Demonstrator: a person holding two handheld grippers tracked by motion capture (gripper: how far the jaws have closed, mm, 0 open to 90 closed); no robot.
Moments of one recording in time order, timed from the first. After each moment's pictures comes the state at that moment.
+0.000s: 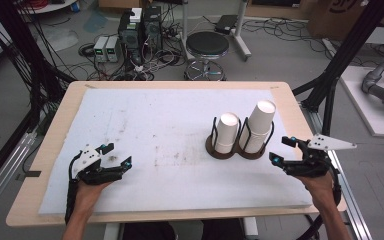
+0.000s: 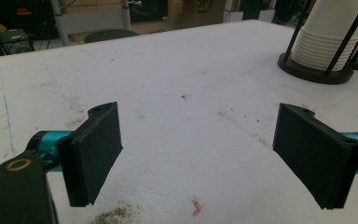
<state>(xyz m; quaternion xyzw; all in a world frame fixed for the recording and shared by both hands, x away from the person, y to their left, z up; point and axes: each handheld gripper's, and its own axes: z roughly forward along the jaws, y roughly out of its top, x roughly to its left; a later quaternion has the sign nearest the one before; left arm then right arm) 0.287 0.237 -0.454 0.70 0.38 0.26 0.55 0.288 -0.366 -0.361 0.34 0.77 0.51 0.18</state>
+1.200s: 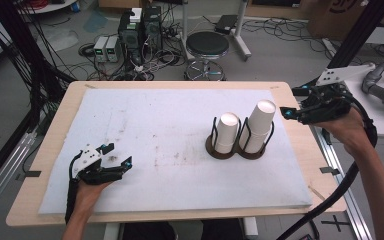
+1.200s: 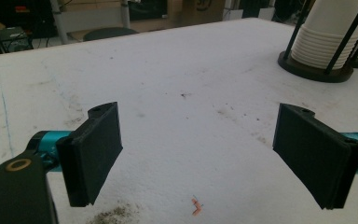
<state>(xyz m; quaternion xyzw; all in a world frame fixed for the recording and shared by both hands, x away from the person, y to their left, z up) 0.288 0.236 -0.454 0.70 0.38 0.26 0.55 0.353 -0.354 -0.213 0.28 0.85 0.40 0.19</state>
